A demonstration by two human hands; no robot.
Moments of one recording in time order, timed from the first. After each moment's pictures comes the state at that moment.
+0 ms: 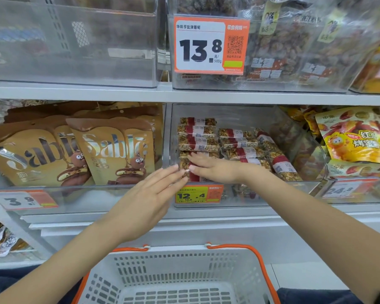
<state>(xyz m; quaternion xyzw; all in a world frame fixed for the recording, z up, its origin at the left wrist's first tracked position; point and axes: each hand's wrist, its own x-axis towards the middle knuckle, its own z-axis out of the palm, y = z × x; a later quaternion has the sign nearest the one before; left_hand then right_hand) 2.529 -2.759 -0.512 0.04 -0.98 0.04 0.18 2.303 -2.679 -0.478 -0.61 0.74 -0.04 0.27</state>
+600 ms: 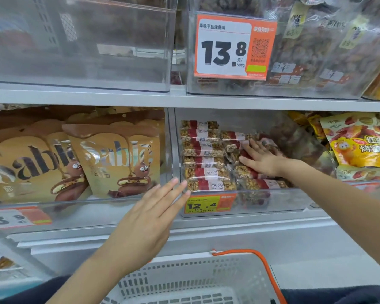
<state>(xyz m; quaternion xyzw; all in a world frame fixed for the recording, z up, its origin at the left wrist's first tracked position) 2.546 -2.764 -0.530 0.05 -0.98 0.06 0.18 2.195 -2.655 -0.496 -0.43 0.89 0.05 0.13</state>
